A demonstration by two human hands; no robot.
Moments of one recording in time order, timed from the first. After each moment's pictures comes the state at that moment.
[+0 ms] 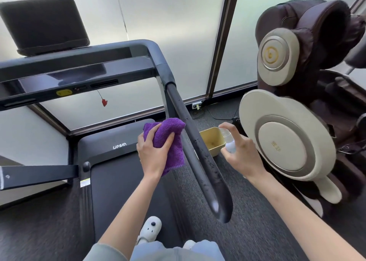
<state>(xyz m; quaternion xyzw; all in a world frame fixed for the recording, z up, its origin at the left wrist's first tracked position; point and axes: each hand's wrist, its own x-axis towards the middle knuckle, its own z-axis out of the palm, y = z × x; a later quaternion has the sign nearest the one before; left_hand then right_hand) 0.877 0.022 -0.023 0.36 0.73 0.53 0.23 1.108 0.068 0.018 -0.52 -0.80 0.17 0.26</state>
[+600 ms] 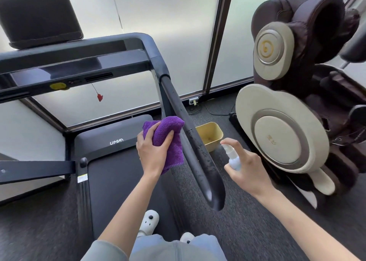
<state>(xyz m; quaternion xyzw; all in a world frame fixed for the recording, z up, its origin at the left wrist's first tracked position) 0.897 0.003 -0.030 0.36 0.73 0.53 0.24 1.145 0.008 0.012 -0.52 -0.80 0.20 0.22</state>
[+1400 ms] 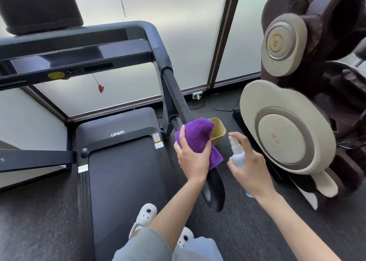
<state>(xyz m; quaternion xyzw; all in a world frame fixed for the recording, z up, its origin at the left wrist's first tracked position) 1.013 0.023 -0.046 0.28 0.76 0.52 0.29 1.143 0.022 0.000 -0.56 -0.76 0.21 0.25</state>
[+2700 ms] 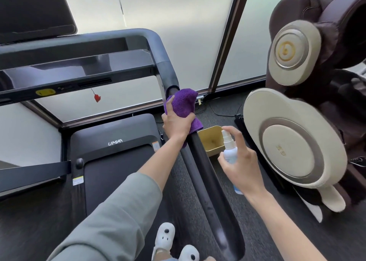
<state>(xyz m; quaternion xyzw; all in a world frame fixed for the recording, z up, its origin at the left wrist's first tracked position) 0.887 0.200 -0.034 0.28 0.78 0.45 0.33 1.064 0.119 -0.002 -0.54 -0.74 0.25 0.30</state>
